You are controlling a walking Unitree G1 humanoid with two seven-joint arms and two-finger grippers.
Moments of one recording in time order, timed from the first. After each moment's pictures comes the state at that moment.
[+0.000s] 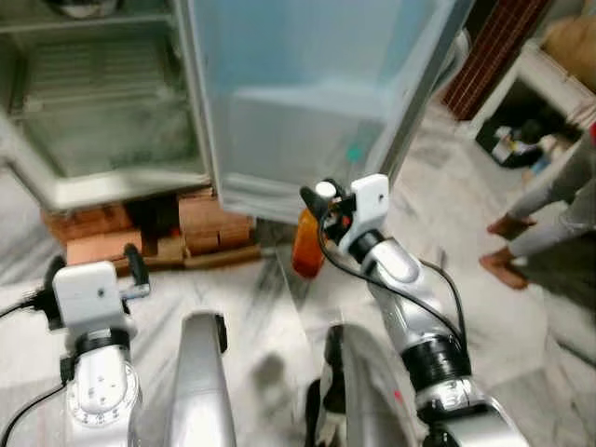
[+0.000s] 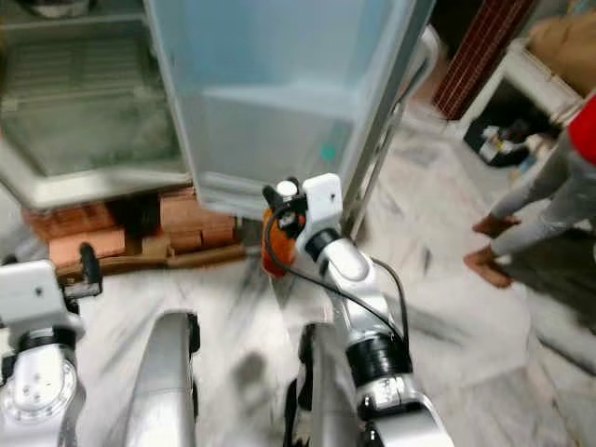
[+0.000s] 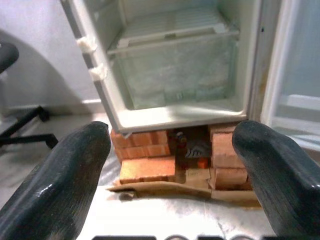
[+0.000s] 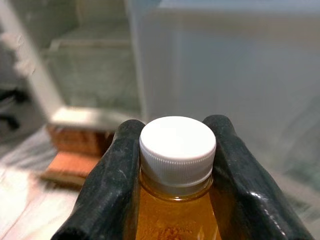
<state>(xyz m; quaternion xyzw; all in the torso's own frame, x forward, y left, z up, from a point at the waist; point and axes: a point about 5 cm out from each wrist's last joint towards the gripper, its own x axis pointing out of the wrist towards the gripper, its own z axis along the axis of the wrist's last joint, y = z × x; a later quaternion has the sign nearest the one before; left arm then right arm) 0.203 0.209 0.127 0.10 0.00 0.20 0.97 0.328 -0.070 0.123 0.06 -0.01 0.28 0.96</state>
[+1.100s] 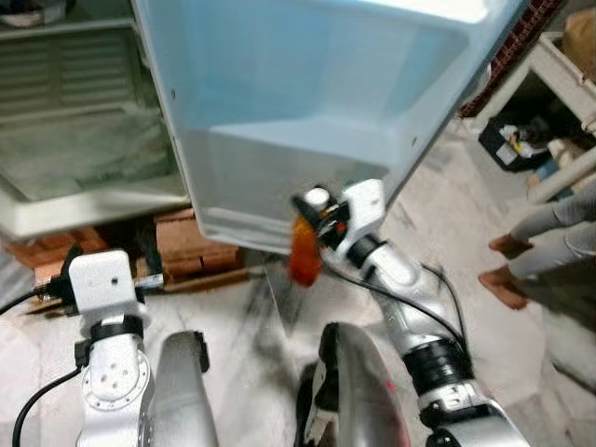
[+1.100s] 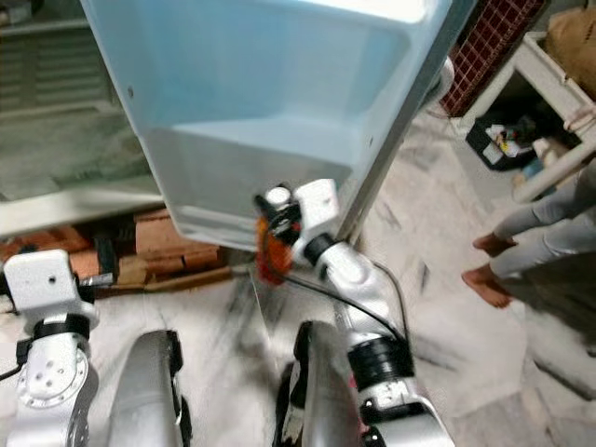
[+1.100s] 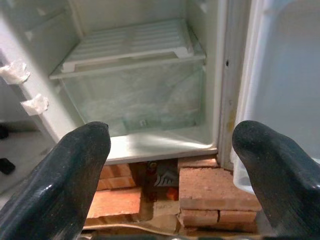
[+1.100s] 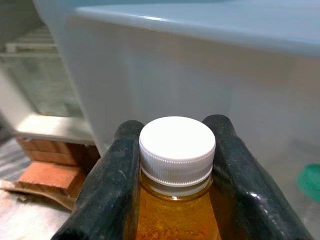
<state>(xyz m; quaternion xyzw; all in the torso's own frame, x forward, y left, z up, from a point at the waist) 0.214 0.198 0.137 0.09 -0.03 0.18 0.98 0.329 -0.073 0.130 0.05 -0.03 0.31 0.95</state>
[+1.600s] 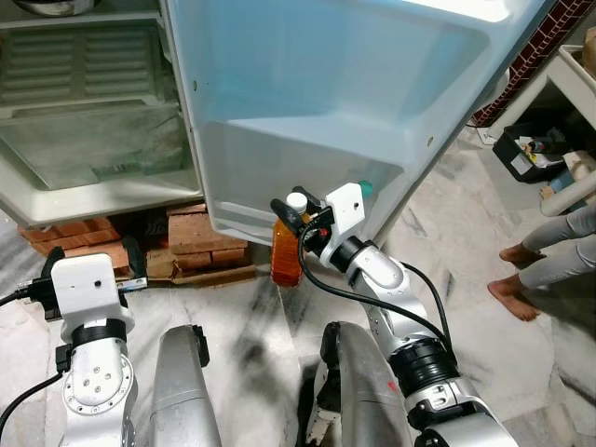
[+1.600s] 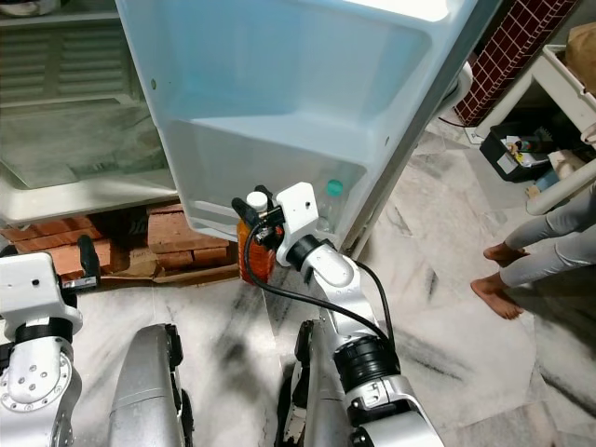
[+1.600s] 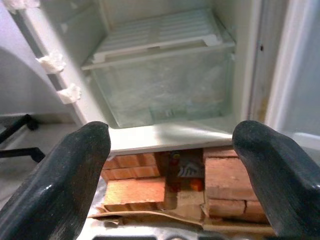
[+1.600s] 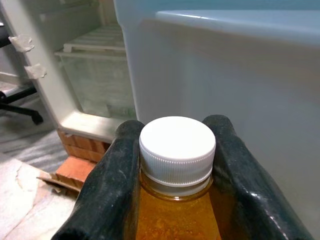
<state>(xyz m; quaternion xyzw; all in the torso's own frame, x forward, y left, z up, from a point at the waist) 0.207 0.209 0.129 0.10 -0.02 0.18 0.98 0.324 -0.053 0.130 0.04 -0.05 0.35 0.94</state>
